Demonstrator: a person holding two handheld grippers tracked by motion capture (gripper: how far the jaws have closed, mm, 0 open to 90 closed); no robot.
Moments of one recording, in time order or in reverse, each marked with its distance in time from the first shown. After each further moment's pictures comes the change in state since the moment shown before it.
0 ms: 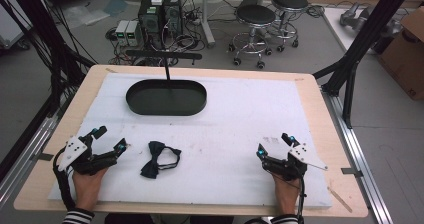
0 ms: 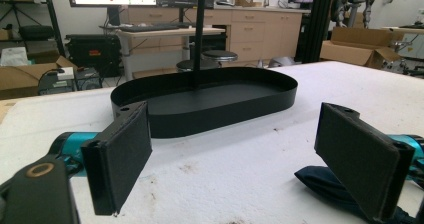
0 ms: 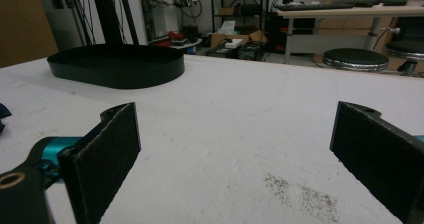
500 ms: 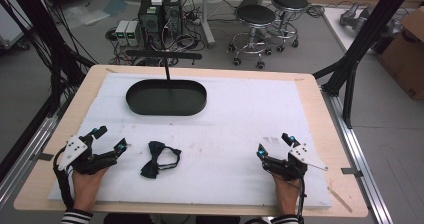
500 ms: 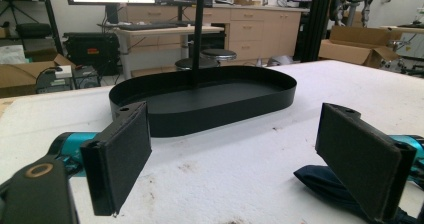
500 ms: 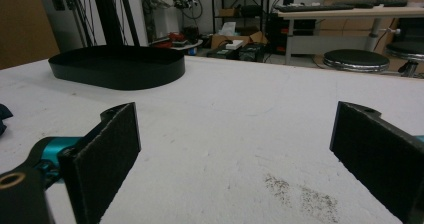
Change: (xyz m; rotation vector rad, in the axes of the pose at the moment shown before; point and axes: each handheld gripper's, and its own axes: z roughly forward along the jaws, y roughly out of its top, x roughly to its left) left arm 0.000 0.000 0.001 0.009 -0.005 0.002; right arm -0.001 0.000 0.000 -0.002 0.008 0.002
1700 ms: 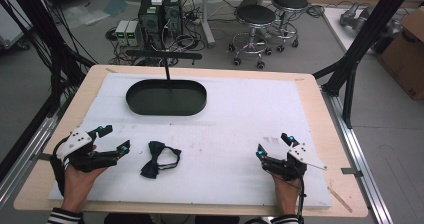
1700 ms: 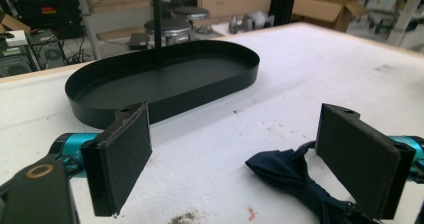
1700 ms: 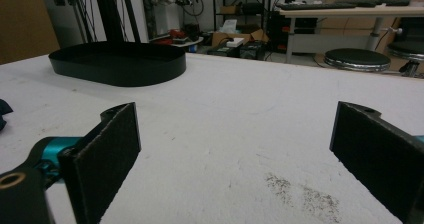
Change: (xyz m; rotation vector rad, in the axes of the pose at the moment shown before) left arm -0.018 0.051 0.002 0.227 -0.107 0.024; right arm 0.000 0.000 0.001 0.008 0.002 -0.016
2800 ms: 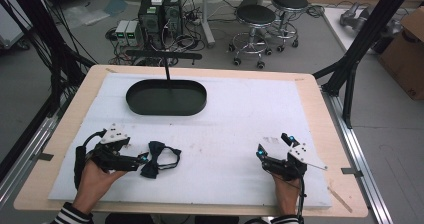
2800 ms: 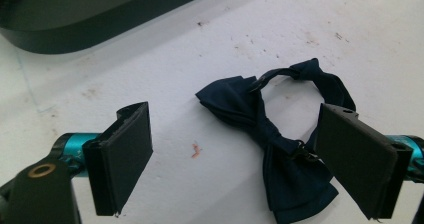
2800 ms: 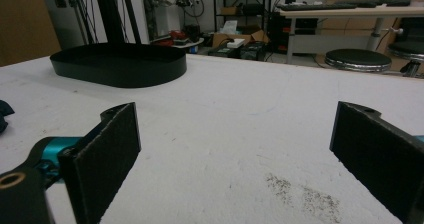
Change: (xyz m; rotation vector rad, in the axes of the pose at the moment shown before) left arm -0.046 0.023 0.037 0.448 -0.004 -0.006; right arm 0.000 0.000 -0.001 -0.003 0.002 0.008
